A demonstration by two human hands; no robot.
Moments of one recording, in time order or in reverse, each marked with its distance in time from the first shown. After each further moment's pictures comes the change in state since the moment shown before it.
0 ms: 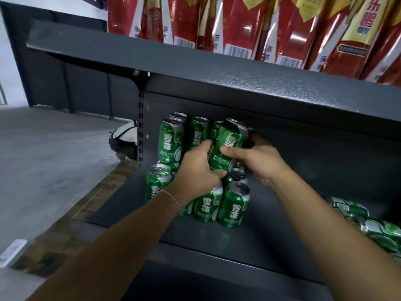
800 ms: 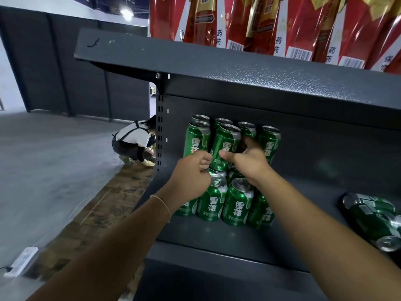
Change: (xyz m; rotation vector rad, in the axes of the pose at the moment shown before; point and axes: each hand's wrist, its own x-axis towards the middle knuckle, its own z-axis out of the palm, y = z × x) left_hand 0.001 -0.066 -0.065 -0.027 -0.113 -0.077; right_hand 0.033 0.021 0.086 -0.296 0.178 0.008
